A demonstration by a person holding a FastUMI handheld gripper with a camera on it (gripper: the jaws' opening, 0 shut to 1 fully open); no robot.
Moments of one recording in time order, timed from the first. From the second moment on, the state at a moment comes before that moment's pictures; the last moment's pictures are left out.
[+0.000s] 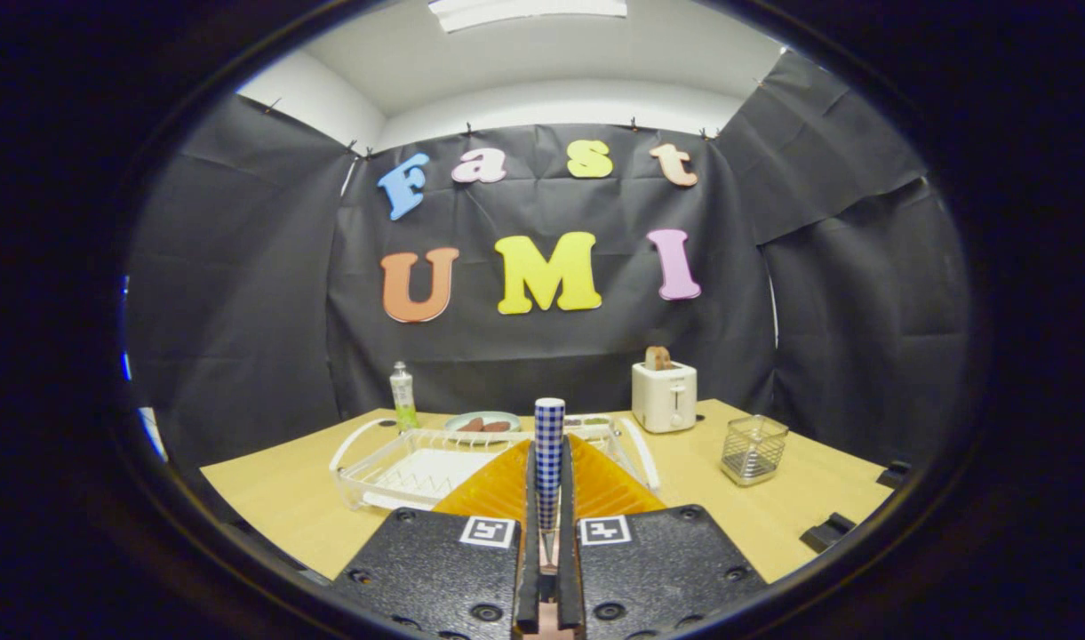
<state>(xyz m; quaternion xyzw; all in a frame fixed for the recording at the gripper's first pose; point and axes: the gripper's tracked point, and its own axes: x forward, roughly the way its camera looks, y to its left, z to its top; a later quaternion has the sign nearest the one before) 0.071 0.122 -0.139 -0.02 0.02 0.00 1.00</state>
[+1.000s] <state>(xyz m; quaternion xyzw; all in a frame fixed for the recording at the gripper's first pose) 0.060 0.097 -0.163 -0.02 0.01 -0.02 1.00</state>
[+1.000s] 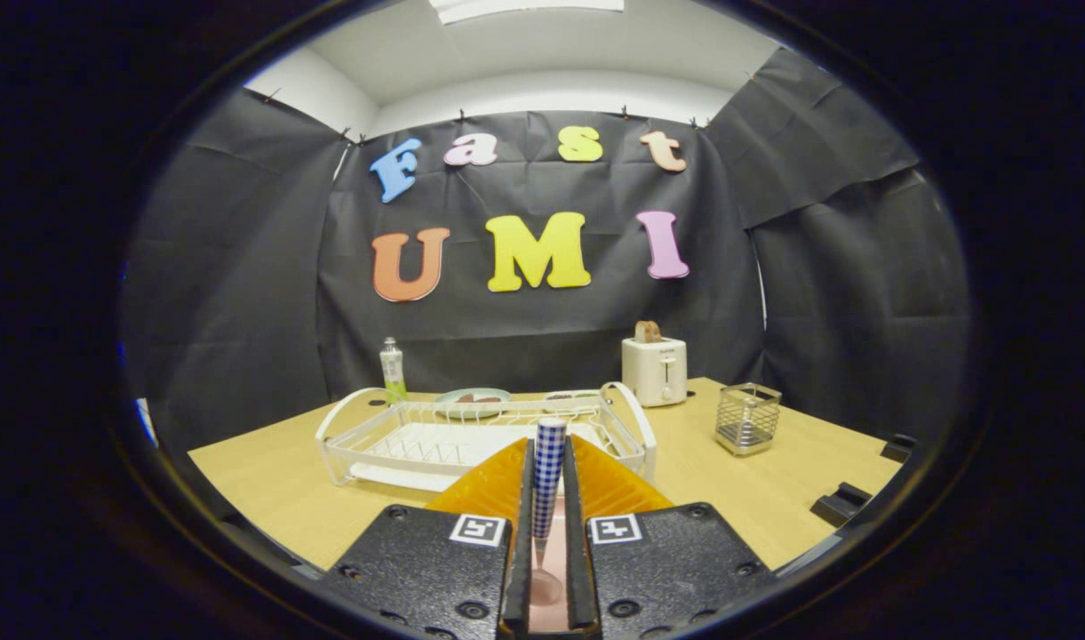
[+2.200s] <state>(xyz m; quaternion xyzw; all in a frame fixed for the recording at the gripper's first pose) -0.022 0.045 -0.044 0.00 0.00 -0.03 1.00</state>
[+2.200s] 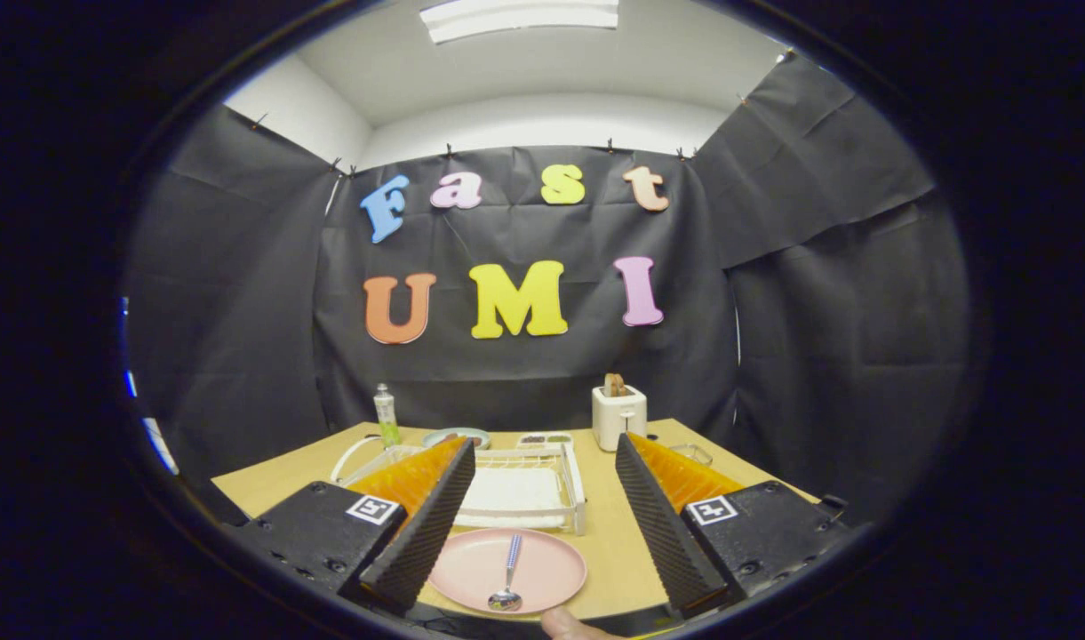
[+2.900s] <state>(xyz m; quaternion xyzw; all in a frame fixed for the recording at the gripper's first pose) -0.052 -0.007 0.013 0.01 -0.02 -0.06 1.00</state>
